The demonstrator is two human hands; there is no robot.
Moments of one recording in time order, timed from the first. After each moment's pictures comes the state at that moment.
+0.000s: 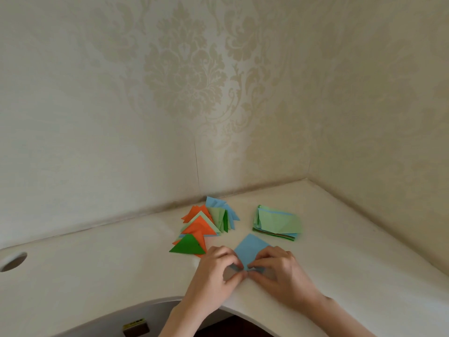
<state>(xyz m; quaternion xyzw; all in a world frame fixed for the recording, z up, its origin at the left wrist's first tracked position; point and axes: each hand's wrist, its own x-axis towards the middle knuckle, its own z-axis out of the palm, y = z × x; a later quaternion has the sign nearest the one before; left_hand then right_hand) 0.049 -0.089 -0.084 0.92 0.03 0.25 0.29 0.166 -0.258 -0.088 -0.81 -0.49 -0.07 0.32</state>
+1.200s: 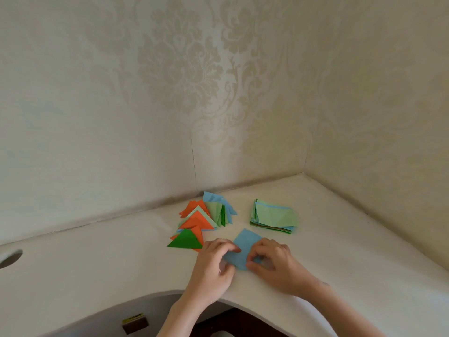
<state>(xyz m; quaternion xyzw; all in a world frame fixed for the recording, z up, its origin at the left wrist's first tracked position) 0.047 -0.095 -0.083 0.91 0.08 0.23 0.34 0.167 -0.256 -0.071 -0.82 -0.48 0.07 0.30</state>
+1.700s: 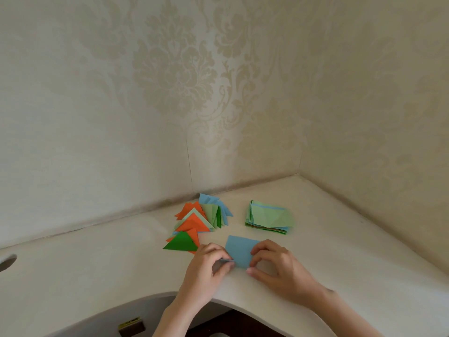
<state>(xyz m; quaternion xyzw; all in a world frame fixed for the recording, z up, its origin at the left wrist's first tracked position) 0.049 -0.087 -0.090 0.91 0.07 0.25 0.32 0.165 -0.276 -0.076 -0.79 -0.50 0.01 0.36</state>
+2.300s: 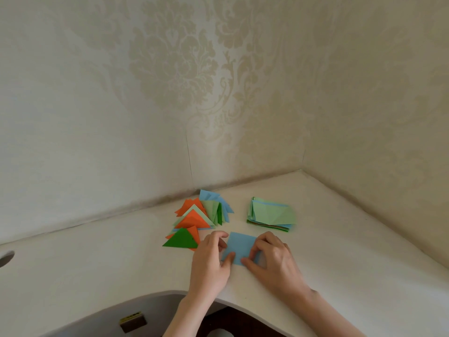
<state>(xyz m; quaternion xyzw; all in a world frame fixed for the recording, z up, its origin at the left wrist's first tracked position) 0.064 -0.100 -0.093 0.89 0.16 0.29 0.31 0.157 -0.249 -0.087 -0.85 -0.39 -0.07 0.35</state>
